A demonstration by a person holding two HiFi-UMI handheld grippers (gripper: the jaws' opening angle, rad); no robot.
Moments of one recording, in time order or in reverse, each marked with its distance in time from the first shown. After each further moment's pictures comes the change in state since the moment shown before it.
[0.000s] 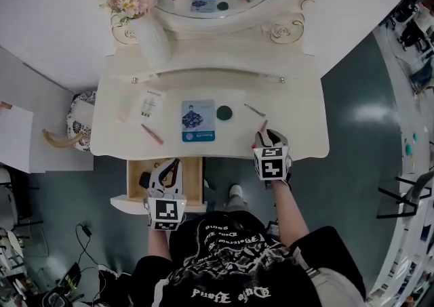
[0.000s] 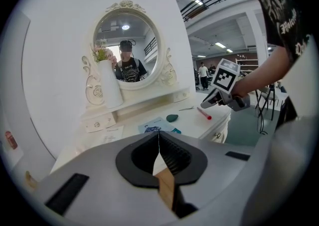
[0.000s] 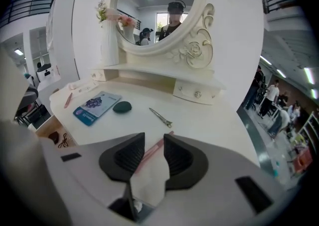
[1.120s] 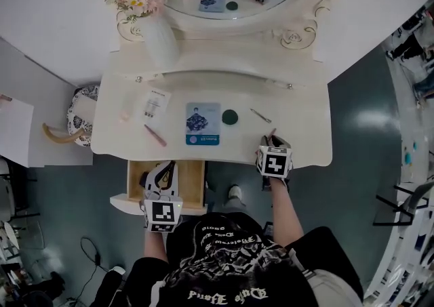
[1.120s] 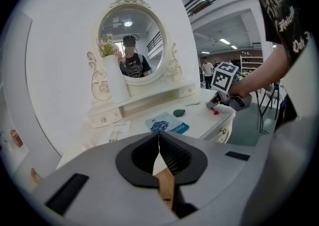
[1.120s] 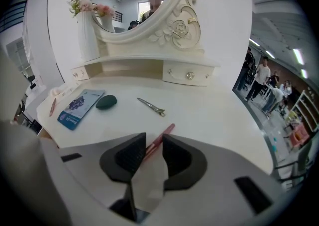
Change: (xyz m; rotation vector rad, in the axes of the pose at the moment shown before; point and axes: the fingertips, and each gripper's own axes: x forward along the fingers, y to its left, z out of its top) left arm -0.001 0.022 -0.013 -0.016 0.044 0.040; right arm 0.029 -0.013 -0.020 0.167 0.118 -0.053
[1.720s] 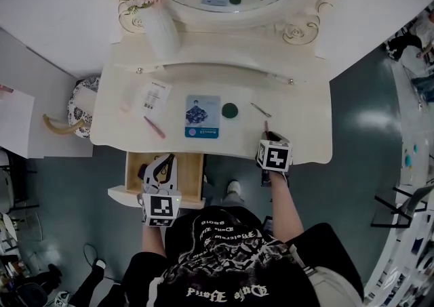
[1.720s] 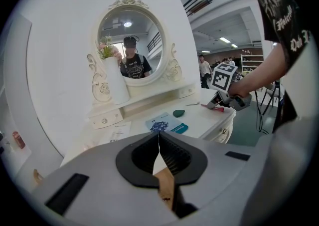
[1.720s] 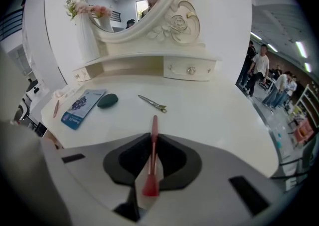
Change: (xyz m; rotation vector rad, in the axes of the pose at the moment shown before) left arm -0.003 -0.006 0.000 0.013 0.002 0.013; right arm 0.003 0.000 -0.006 0.027 0.021 0.047
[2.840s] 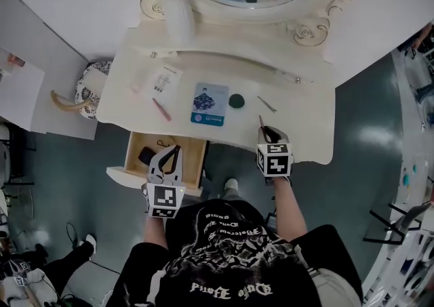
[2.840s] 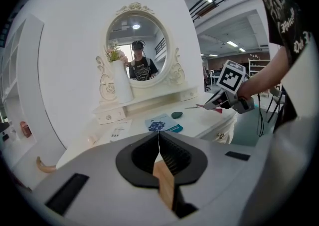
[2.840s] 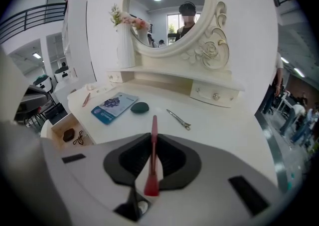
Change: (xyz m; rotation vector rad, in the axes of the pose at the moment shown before) left arm -0.024 -0.022 -0.001 -0.070 -0.027 0.069; right arm -0.037 0.043 0.012 -0.264 -0.152 0.174
